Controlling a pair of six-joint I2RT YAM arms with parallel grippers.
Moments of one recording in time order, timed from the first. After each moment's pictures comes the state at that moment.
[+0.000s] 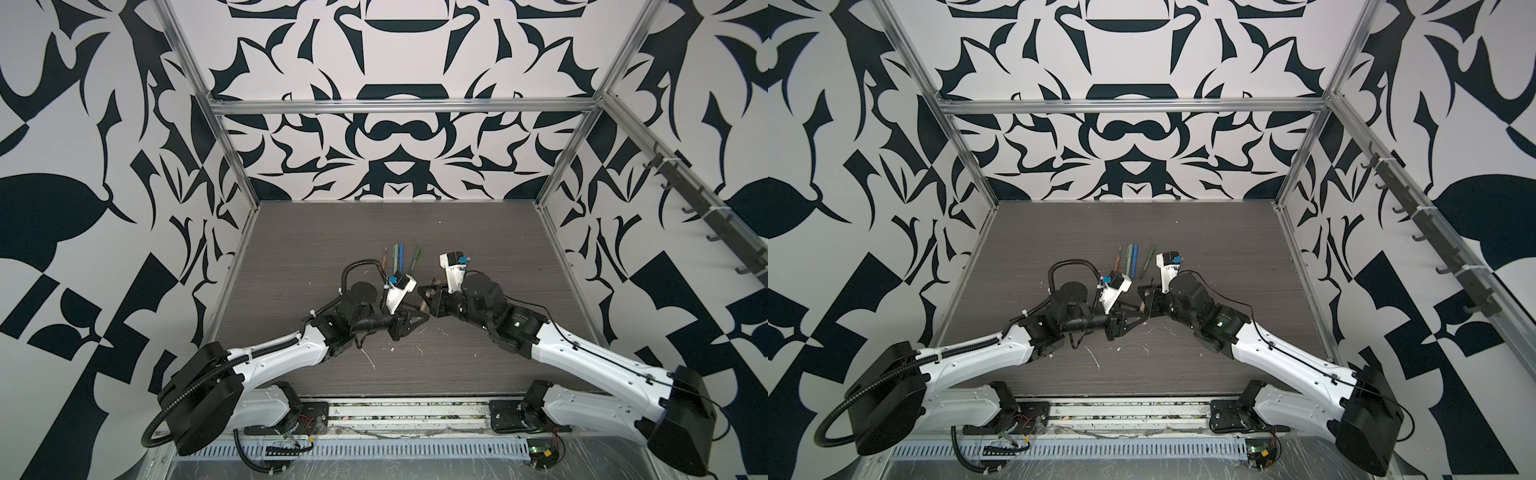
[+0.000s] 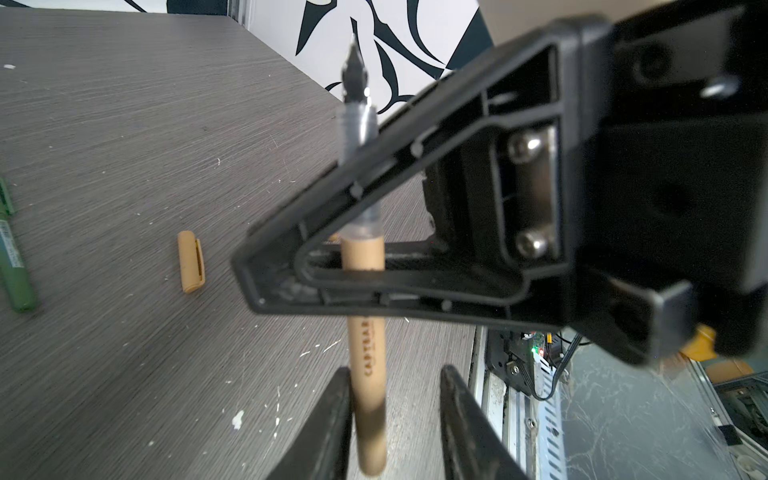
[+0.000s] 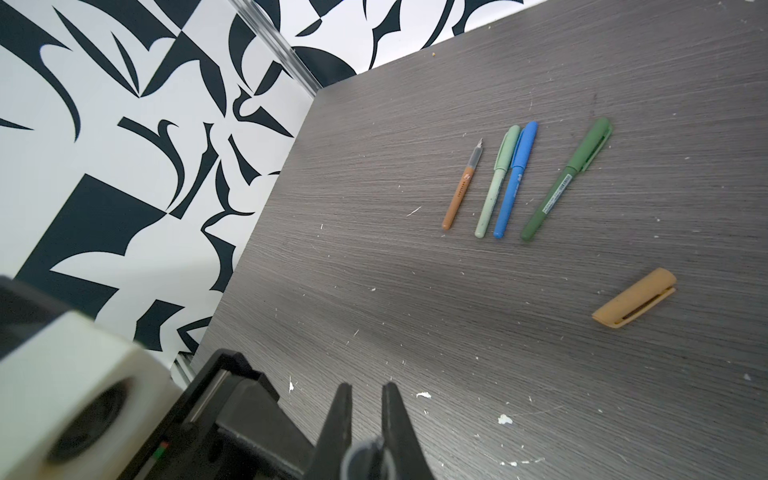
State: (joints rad) left arm -0.89 1.25 0.58 0.37 0.47 -0.35; right arm 0.83 1.07 0.74 -0.09 -0.02 0.72
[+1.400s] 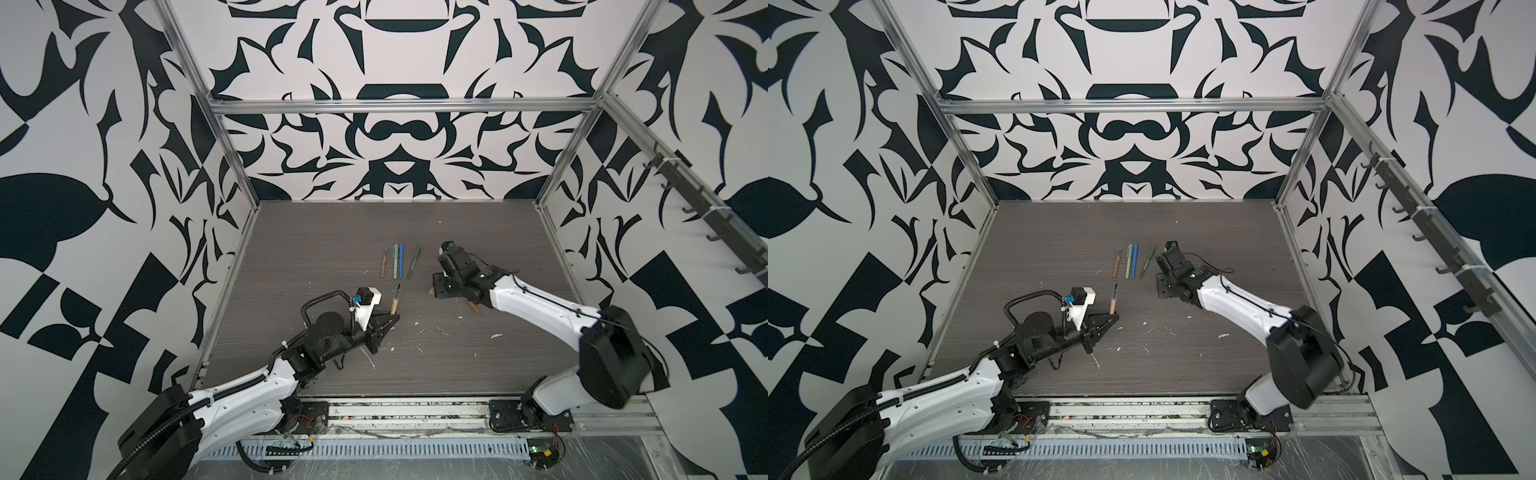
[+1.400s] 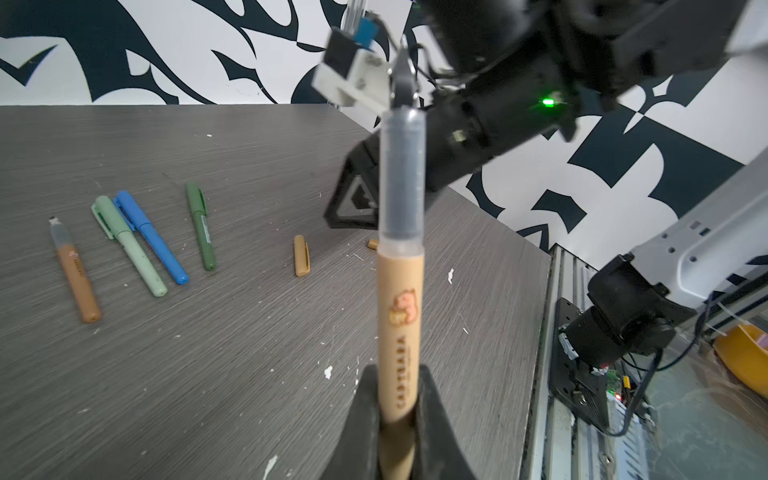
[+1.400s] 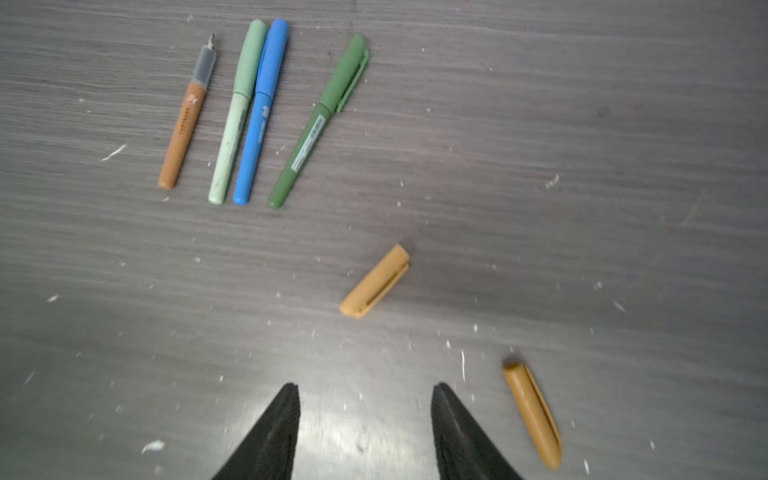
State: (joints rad) left arm -0.88 0.91 0.25 0.53 0.22 -0.34; right arm 0.62 1.59 1.08 -0.50 0.19 0.44
